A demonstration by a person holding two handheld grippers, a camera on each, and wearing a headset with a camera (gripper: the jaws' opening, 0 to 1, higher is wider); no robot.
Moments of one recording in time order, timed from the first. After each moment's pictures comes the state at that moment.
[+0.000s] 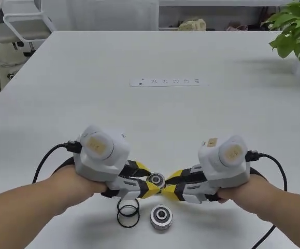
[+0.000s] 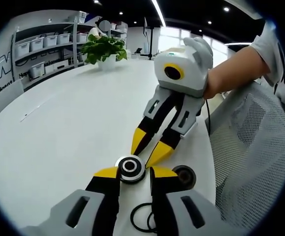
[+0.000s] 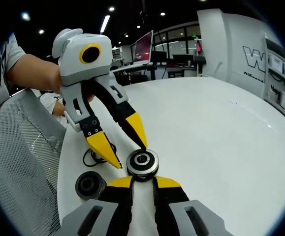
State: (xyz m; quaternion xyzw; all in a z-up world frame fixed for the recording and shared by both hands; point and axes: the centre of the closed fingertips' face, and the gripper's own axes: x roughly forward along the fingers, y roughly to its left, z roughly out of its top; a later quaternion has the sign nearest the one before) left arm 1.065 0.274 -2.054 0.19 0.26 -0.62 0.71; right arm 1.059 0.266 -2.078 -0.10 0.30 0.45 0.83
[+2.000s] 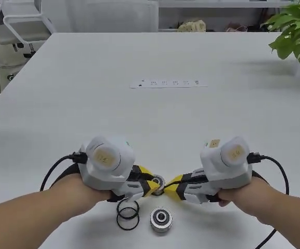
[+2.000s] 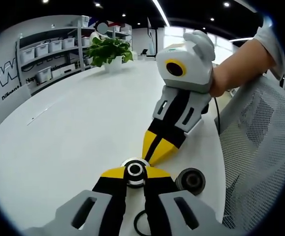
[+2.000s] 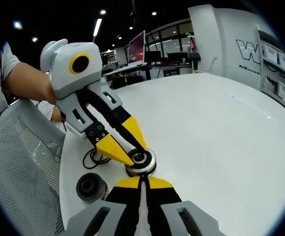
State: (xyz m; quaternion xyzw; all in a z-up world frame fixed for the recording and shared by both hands) left arm 1.073 0.269 -2.059 0.21 0.24 -0.59 0.74; right arm 1.060 0.262 -2.080 -0.07 0.31 0.44 0.84
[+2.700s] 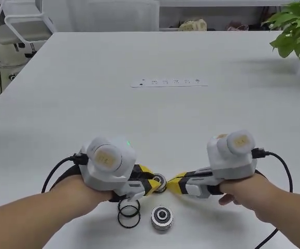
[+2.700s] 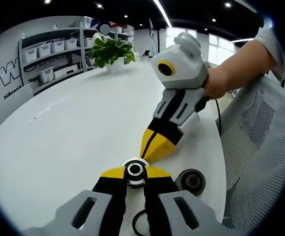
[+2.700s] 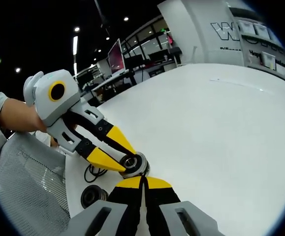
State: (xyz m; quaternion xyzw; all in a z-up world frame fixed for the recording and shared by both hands) left arm 1.073 0.270 -2.058 0.20 0.23 -0.58 0.75; right arm 1.067 0.256 -2.076 0.04 0.34 0.40 0.85
